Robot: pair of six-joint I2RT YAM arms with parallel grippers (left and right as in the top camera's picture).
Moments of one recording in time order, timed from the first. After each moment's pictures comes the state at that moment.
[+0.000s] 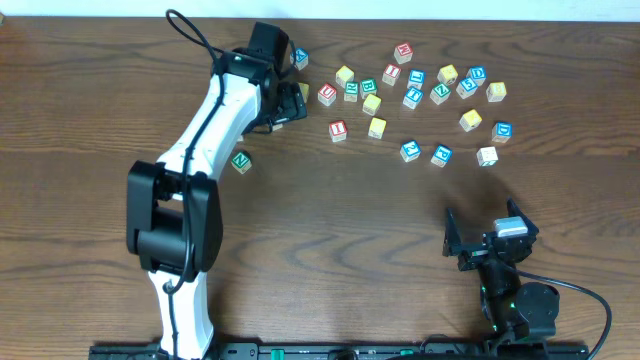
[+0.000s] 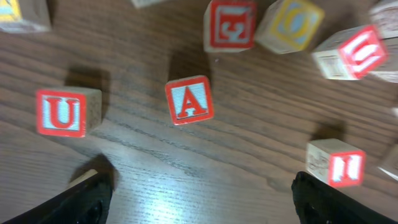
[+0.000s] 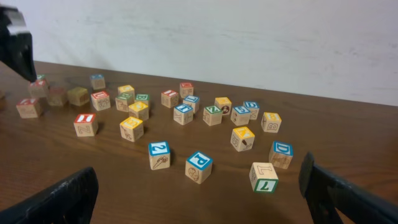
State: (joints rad) left arm -0.28 2.10 1.76 -0.93 -0.01 -0.54; right arm 0.05 0.01 0.01 -0.06 -0.10 -0.06
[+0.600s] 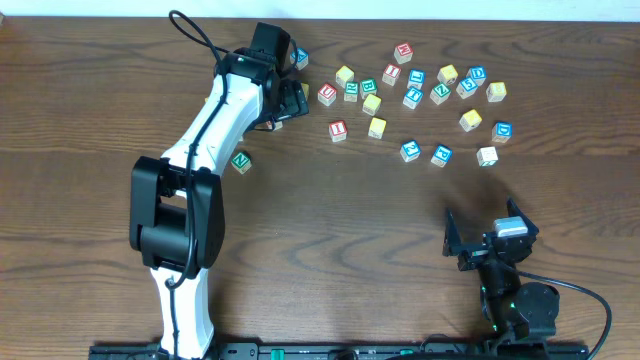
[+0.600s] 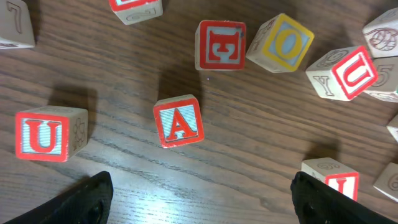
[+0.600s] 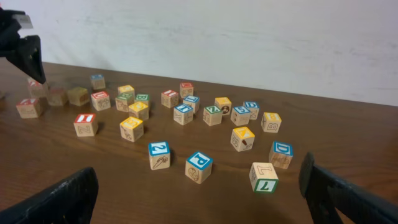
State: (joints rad) left arm -0.28 2.12 1.76 -0.87 -0.01 -0.54; right arm 0.05 0.01 0.01 -0.06 -0.10 -0.06
